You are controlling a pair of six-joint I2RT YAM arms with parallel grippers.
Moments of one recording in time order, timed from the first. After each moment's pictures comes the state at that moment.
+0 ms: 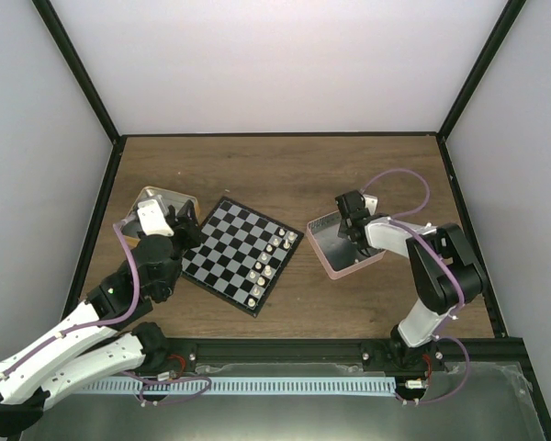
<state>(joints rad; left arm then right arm) -0.91 0.65 0.75 -0.30 -0.84 -0.55 0.37 1.66 0.83 -0.24 0.40 0.57</state>
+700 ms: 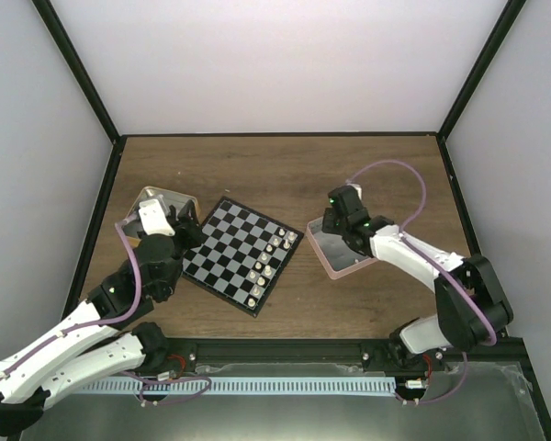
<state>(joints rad) -0.91 0.66 0.75 -0.30 -0.84 -0.55 0.48 1.43 0.84 -0.25 0.26 0.53</state>
